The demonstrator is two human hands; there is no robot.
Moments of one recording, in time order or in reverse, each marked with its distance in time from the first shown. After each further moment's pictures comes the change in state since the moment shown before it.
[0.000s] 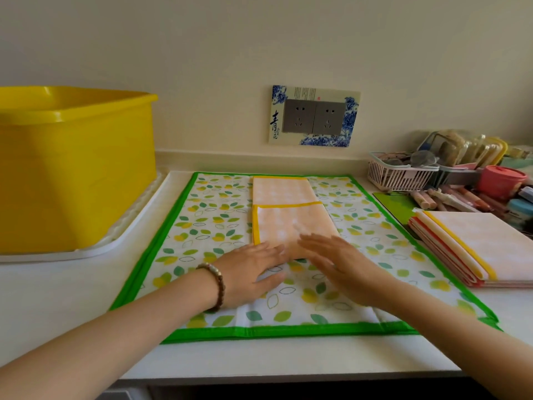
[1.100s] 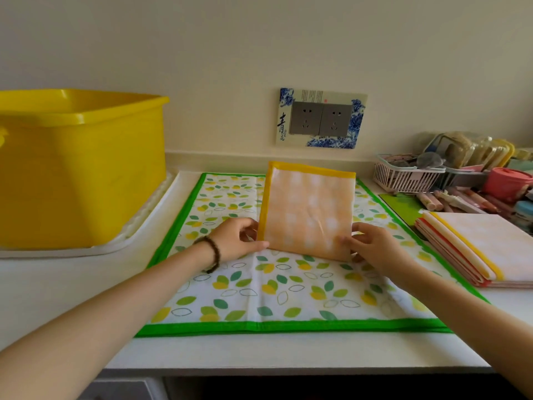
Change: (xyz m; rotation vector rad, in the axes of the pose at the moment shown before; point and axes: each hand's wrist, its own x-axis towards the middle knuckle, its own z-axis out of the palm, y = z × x) left_hand 0.013 -0.044 -0.017 -0.645 0.326 -0.287; right_hand 0.008 0.033 -0.013 0.696 0.245 0.426
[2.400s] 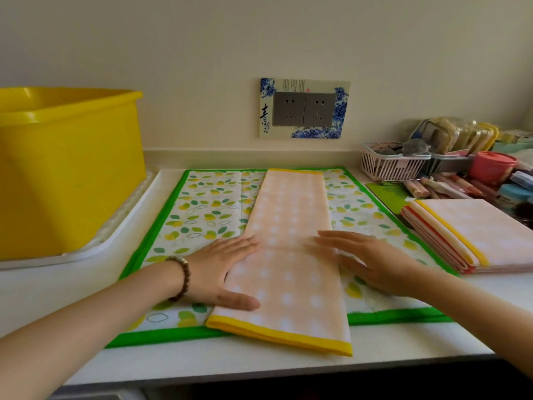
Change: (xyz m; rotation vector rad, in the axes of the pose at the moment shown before) left_hand -0.034 0.004 0.002 0.707 -0.469 0.238; right_hand -0.017 0.022 -0.029 -0.769 -0.285 -0.578
